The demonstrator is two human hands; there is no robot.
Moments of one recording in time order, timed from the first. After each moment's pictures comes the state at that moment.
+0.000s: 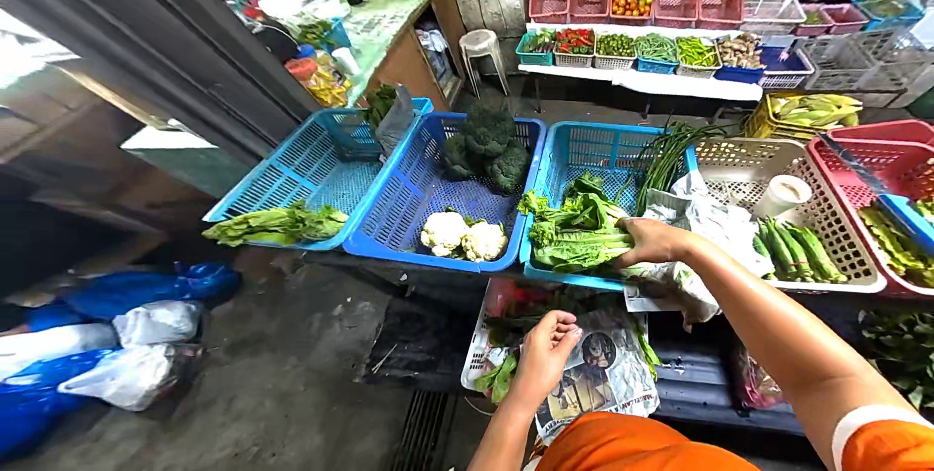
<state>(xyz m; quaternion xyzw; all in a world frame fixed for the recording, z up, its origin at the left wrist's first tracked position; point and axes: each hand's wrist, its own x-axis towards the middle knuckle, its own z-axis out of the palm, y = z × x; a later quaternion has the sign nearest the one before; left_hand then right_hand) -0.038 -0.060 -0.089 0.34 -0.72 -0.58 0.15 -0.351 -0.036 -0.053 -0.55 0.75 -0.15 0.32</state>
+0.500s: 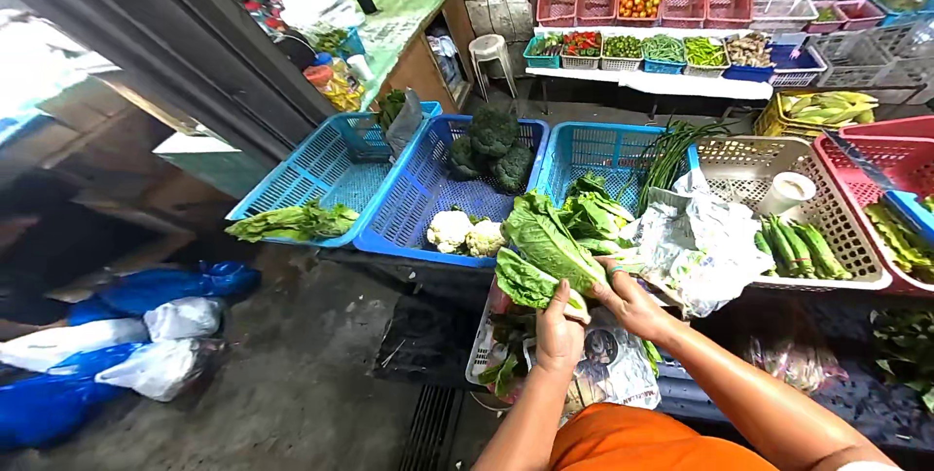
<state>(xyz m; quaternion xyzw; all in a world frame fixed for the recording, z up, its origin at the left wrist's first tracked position) -0.101 -0.038 -0.072 0.30 -0.29 -0.79 0.45 -0.233 0.023 -0.078 -0.51 0.64 -0.48 0.33</state>
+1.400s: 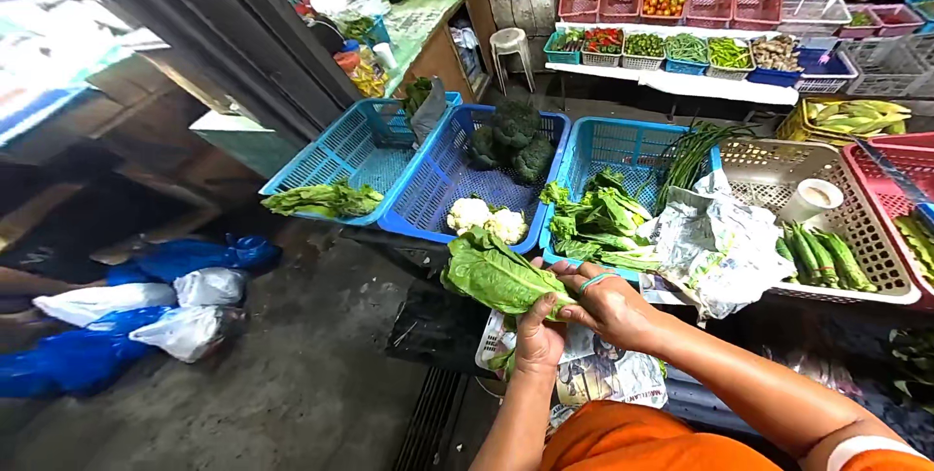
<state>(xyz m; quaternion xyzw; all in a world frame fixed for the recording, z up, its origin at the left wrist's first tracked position) -0.049 -0.059 -0.081 0.20 -0.24 -0.81 0.50 -0.193 0.001 -0.041 -0.71 0.59 -0.34 0.18</state>
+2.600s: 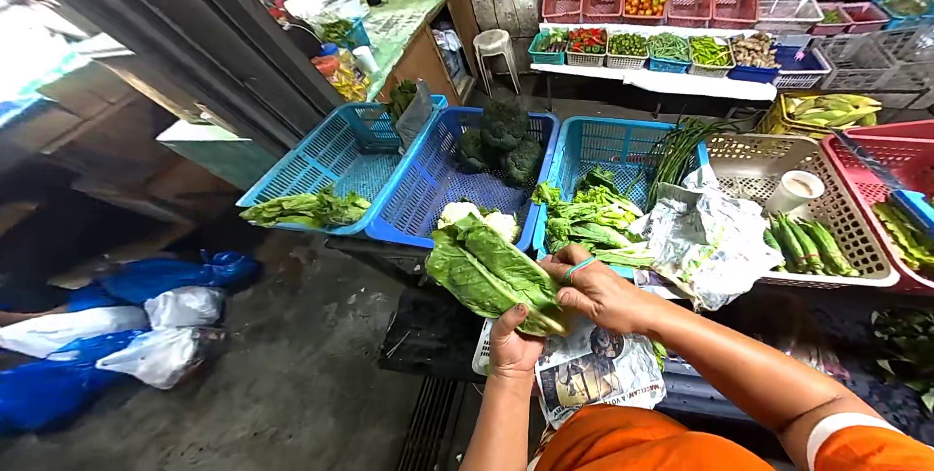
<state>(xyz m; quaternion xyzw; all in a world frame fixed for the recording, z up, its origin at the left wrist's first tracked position) -0.020 -0.070 -0.071 0.19 -0.22 -0.83 0.48 -0.194 -0.015 -0.021 -0.69 0.56 -0.39 0.23</state>
